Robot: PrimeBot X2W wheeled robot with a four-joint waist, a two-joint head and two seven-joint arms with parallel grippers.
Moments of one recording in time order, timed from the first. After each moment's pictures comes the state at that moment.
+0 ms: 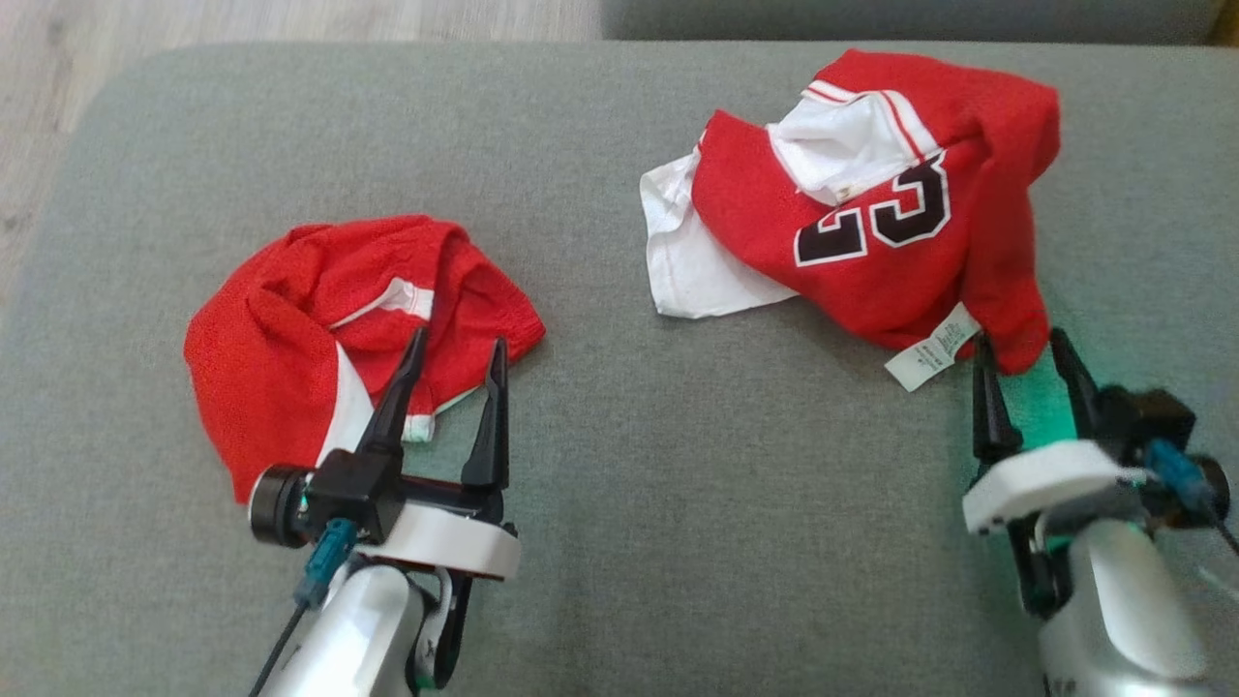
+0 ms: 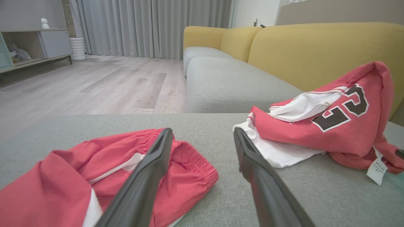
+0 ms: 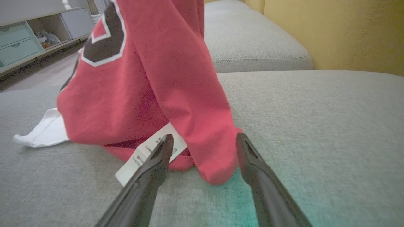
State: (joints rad) left arm -0.25 0.13 -0.45 0.28 -0.34 0.11 -0.25; right arm -0.28 -0.05 -0.12 0.56 0.02 0.13 -0.22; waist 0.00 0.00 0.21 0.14
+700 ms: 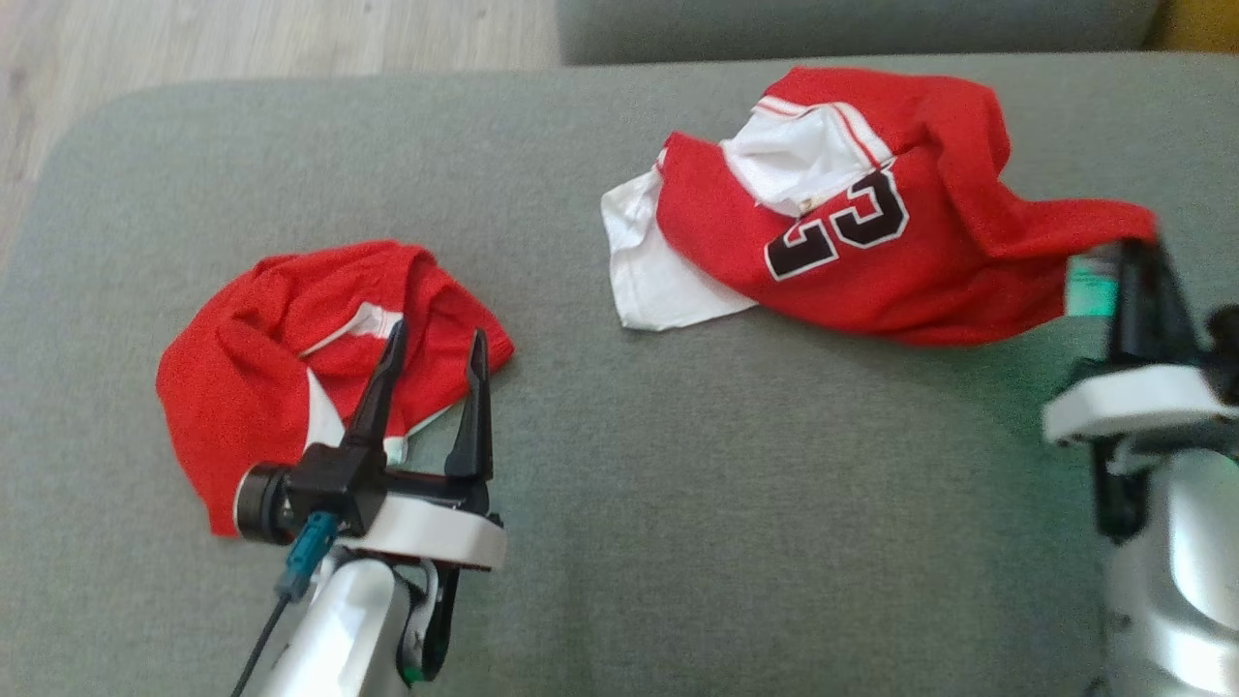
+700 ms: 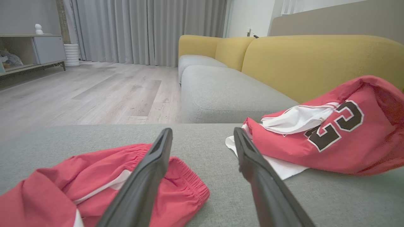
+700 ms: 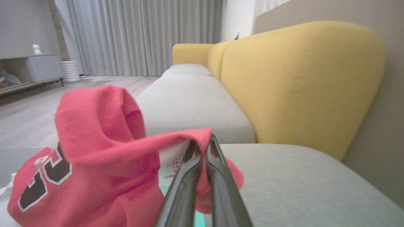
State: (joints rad) left arm -0.25 0.09 -0.37 0.31 -0.30 0.07 -0.25; right arm -0.38 -0.05 -0.25 0.47 -0.08 0.13 -0.25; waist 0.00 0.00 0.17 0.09
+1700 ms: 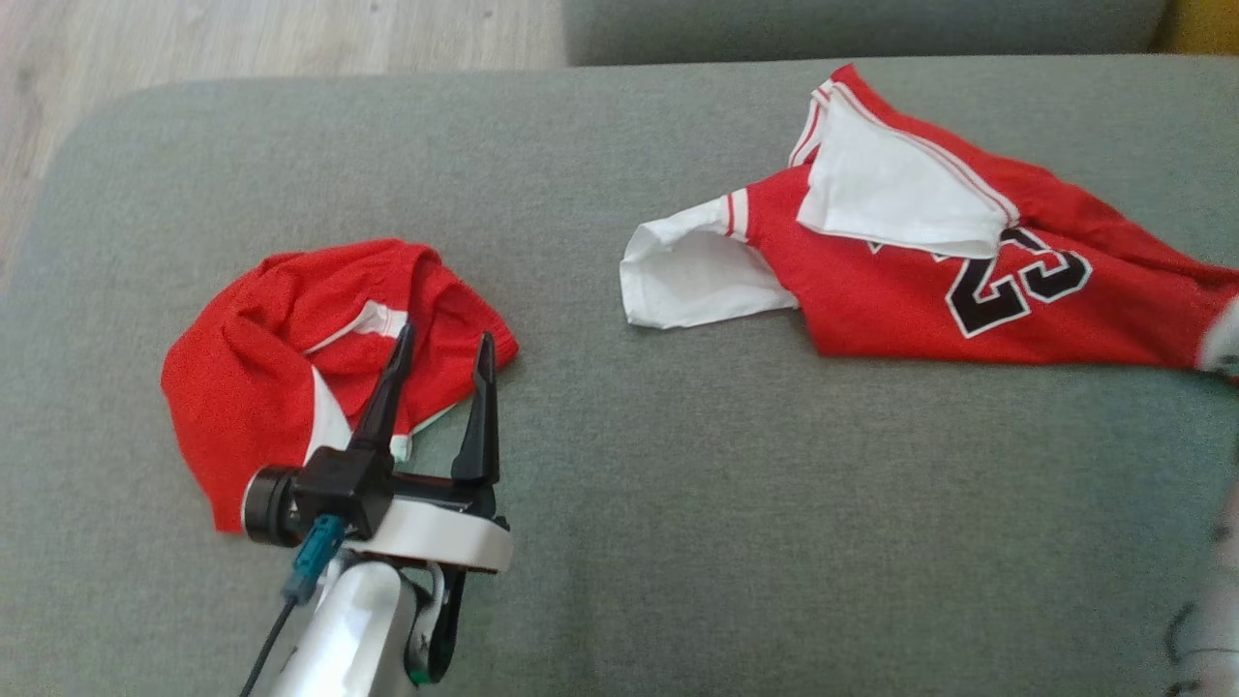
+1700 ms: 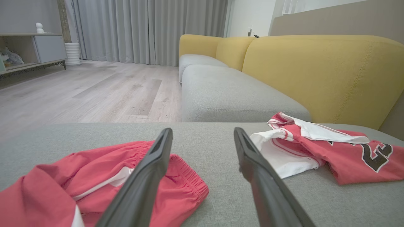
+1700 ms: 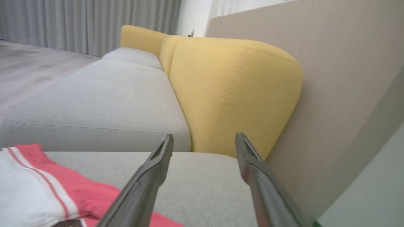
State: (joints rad) left arm -0.24 0.05 -0.33 0.32 -0.25 0.02 -0.25; right arm -0.56 -0.10 -0.61 0.48 -0.46 0.13 -0.15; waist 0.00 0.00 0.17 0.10
